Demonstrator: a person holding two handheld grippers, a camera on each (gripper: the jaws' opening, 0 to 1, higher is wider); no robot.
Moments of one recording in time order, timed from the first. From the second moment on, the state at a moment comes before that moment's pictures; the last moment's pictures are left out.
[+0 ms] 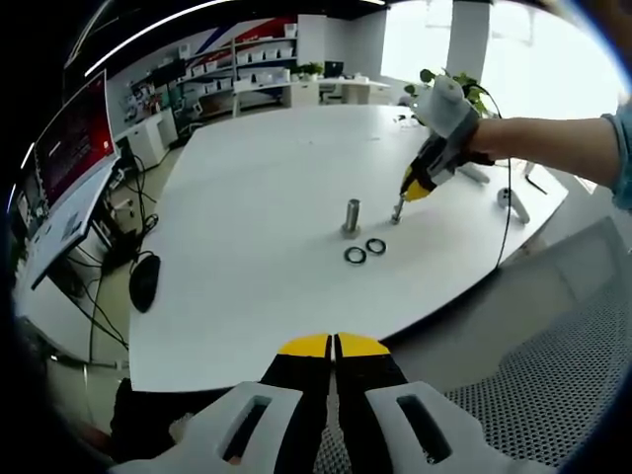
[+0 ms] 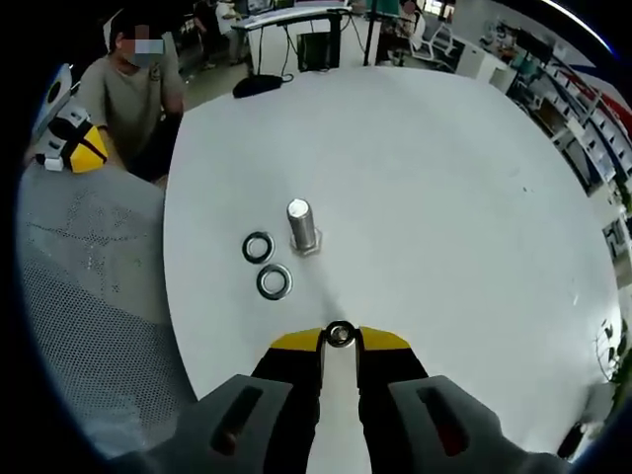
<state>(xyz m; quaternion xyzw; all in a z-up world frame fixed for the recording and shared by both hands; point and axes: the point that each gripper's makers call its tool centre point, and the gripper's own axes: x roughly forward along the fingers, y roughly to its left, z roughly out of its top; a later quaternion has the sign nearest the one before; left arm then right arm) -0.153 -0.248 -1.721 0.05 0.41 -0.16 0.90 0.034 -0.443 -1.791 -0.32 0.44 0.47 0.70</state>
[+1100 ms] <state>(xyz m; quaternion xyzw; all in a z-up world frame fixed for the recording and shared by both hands) -0.153 -0.248 -1.720 0.05 0.41 -0.15 0.90 0.035 -0.446 -1.792 -0.32 0.44 0.47 0.69</state>
